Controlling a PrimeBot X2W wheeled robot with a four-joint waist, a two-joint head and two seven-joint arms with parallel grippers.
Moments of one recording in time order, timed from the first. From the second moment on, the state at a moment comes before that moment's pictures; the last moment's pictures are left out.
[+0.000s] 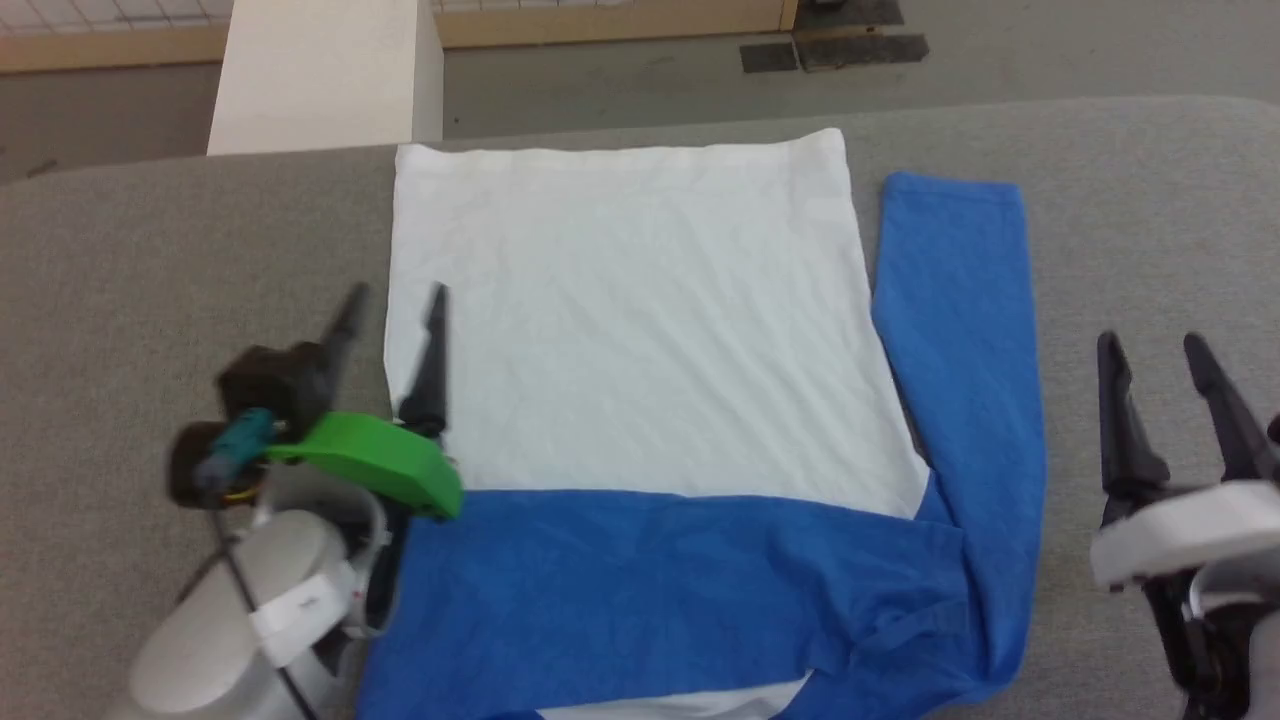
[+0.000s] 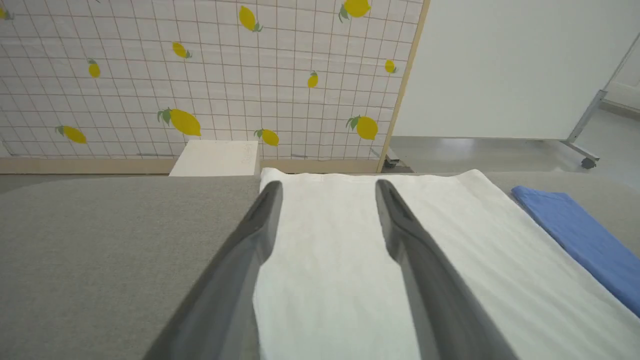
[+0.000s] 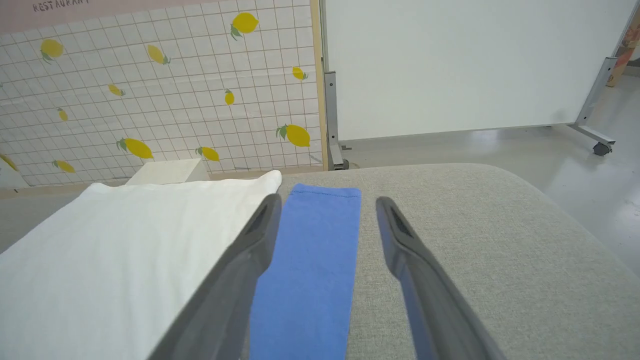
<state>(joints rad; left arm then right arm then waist) -0.45 0.48 -0.67 0.13 -0.79 0.31 -0.25 -0.05 -0.05 -0.17 -0.17 0.16 0.13 0.08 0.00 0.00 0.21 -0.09</state>
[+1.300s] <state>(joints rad) -0.29 0.11 0.07 -0.04 -0.22 -0.05 -0.26 -0.87 -0.36 -0.28 0.53 0.14 0.13 0.63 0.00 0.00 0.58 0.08</state>
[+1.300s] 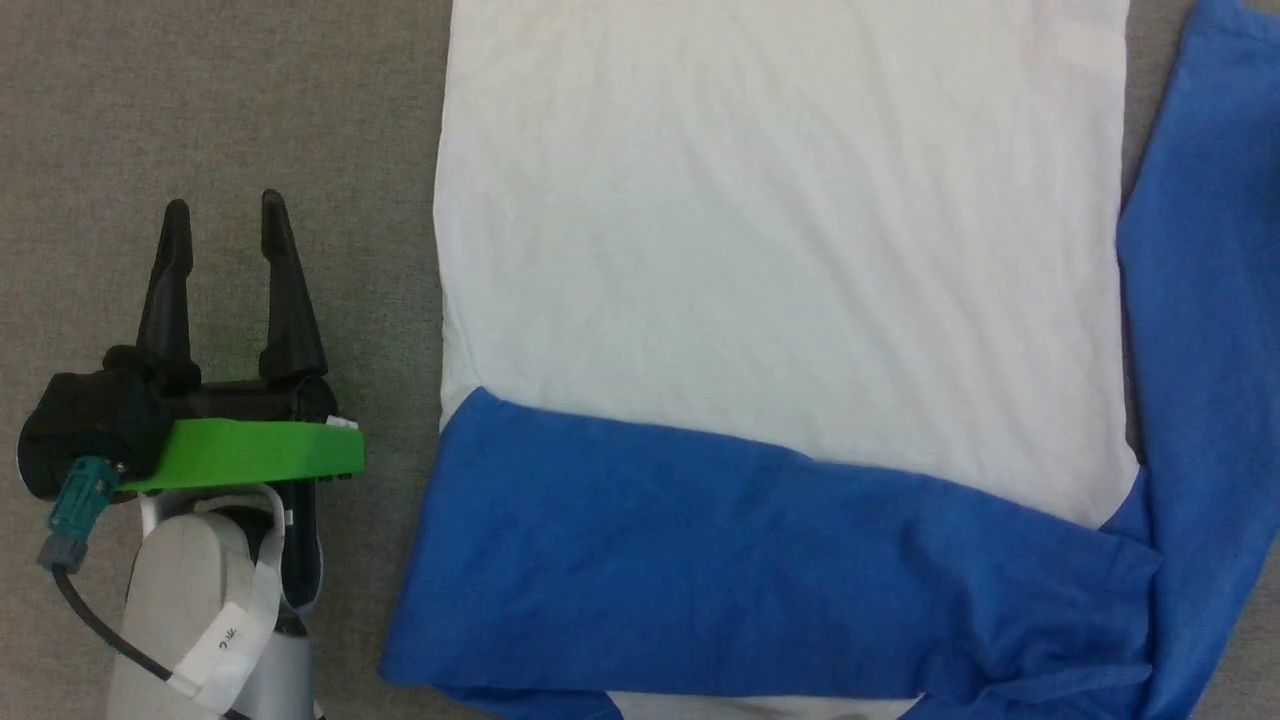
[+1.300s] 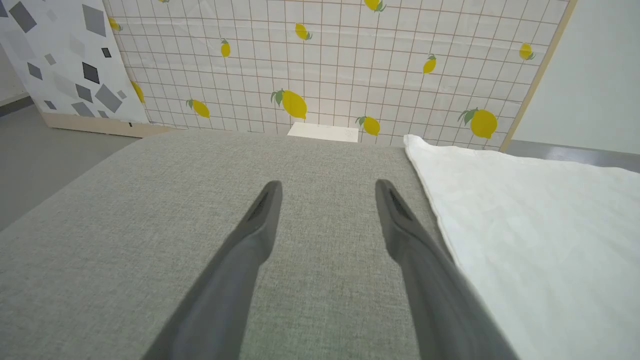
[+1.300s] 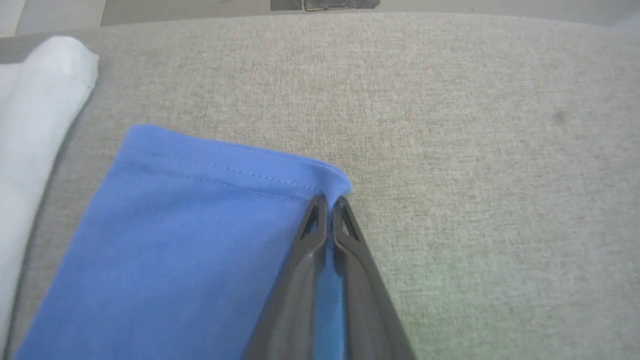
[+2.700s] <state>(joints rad) -0.10 0.08 0.11 0.09 -0.17 -0.12 -0.26 -0.17 -0.31 -0.07 -0.74 0.29 0.13 0.76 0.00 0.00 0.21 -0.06</state>
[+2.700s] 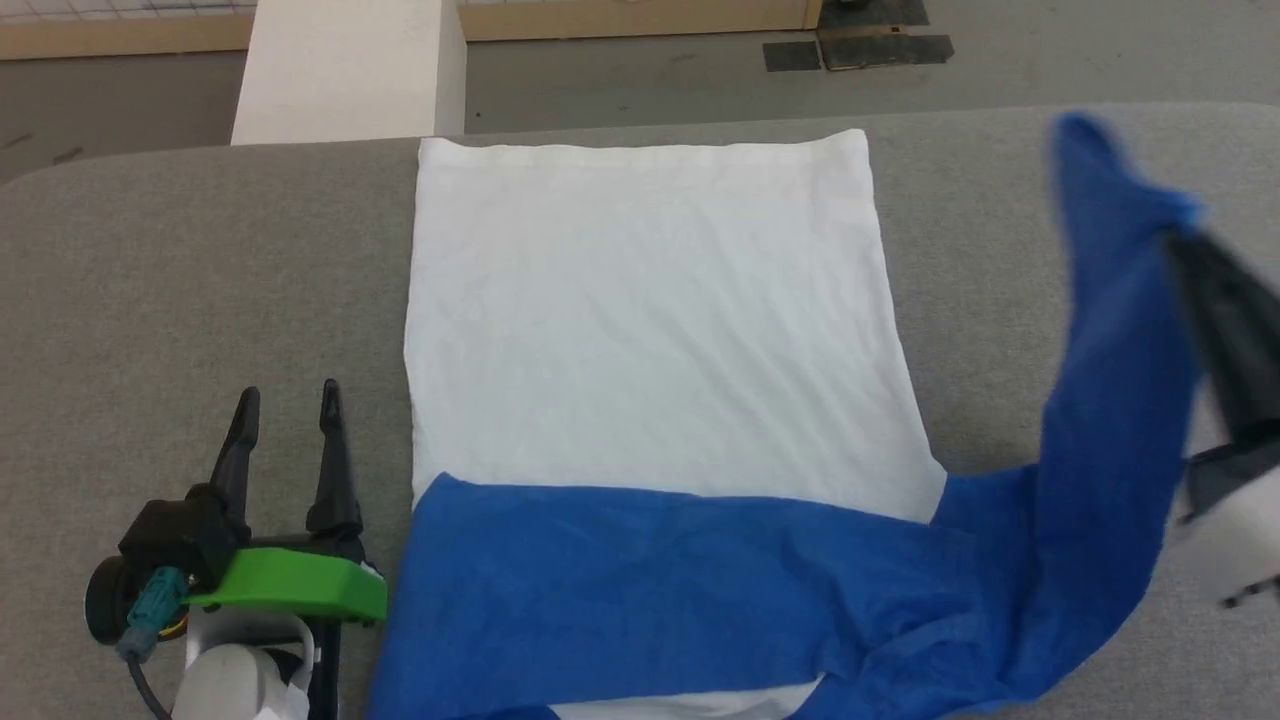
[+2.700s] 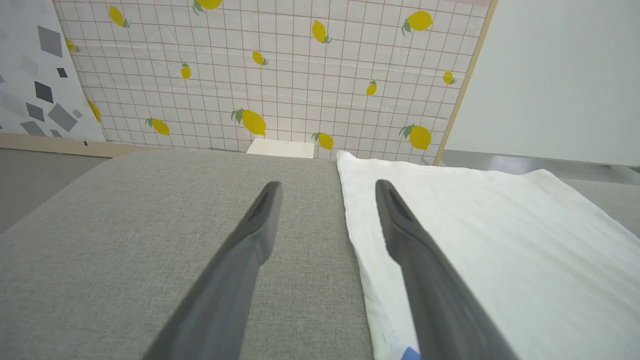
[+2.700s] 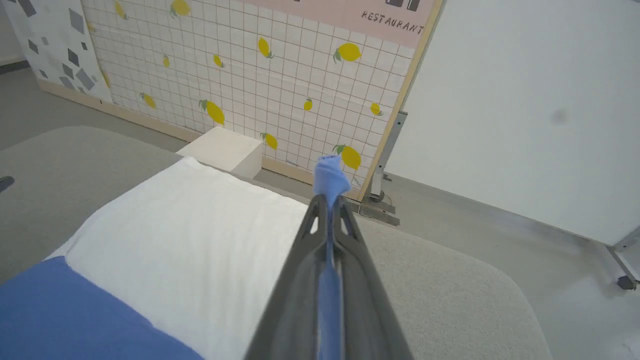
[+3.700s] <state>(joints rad) -0.11 0.06 0.06 0.11 -0.17 -0.12 -0.26 -0.45 -0.12 0.94 0.09 0.34 0.13 0.61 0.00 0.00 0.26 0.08</state>
